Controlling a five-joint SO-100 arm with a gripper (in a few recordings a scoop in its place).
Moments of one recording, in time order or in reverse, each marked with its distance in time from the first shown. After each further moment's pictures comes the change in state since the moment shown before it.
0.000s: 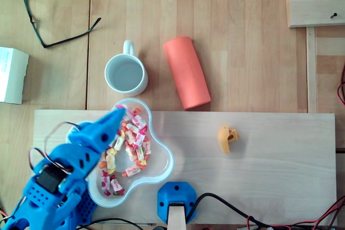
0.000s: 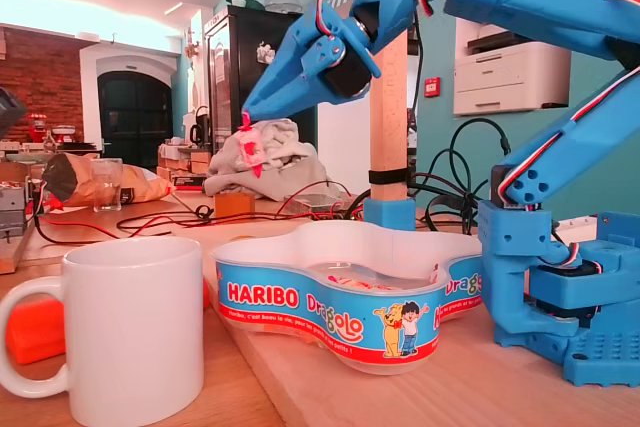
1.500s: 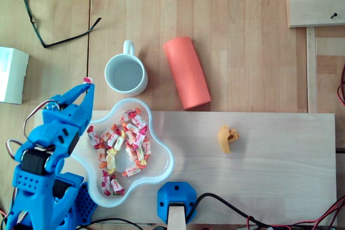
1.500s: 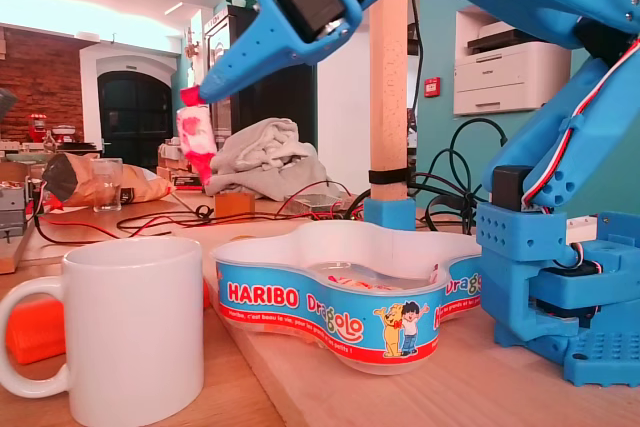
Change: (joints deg) arm -16.3 -9.7 -9.6 -1.1 57.0
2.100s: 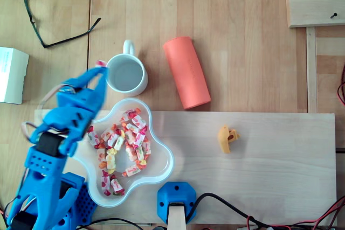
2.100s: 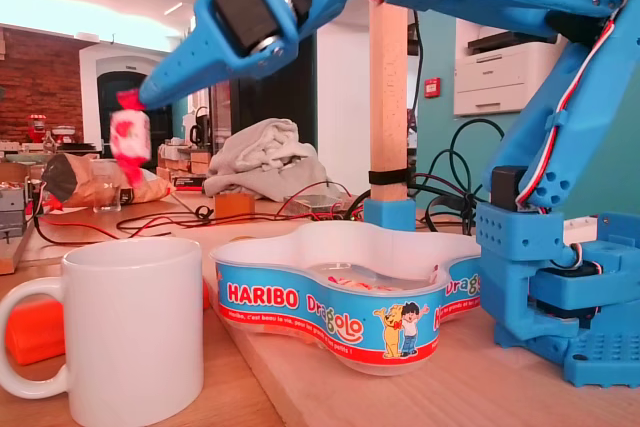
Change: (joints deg) arm 4.4 -10.5 -1.6 -14.1 0.0
